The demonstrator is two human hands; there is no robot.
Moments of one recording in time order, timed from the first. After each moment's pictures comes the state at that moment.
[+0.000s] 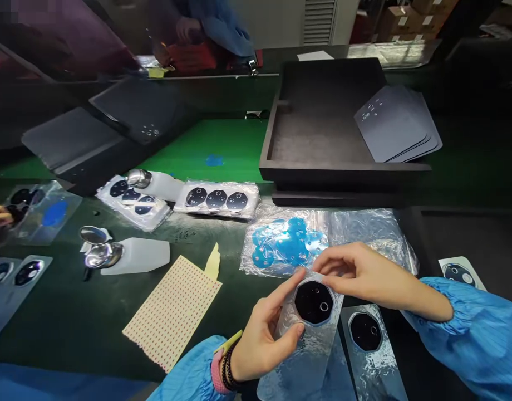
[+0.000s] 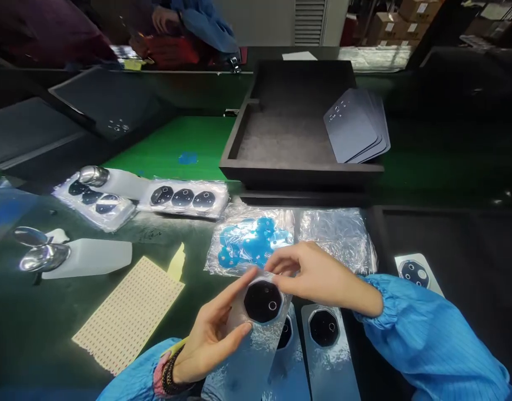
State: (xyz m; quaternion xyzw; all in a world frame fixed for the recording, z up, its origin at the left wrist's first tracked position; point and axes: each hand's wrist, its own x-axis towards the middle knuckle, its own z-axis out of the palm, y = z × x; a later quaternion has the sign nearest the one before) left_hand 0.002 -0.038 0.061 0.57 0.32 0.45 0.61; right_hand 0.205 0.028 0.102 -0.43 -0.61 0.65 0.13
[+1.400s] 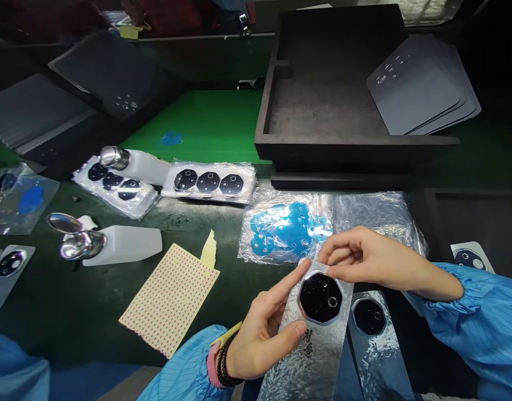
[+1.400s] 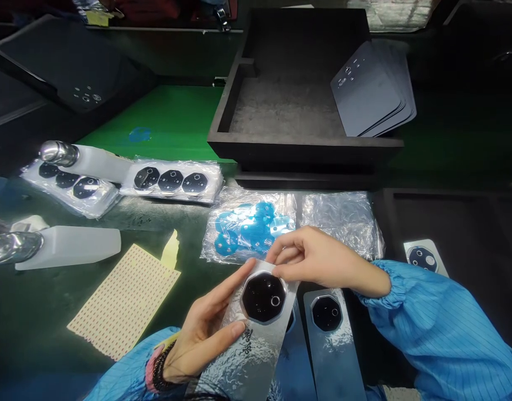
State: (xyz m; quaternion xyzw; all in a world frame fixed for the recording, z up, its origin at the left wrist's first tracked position) left_hand 0.001 -0.049 0.068 0.49 0.29 0.42 0.71; right_hand 0.211 0.031 0.103 -0.39 -0.51 0.76 0.10
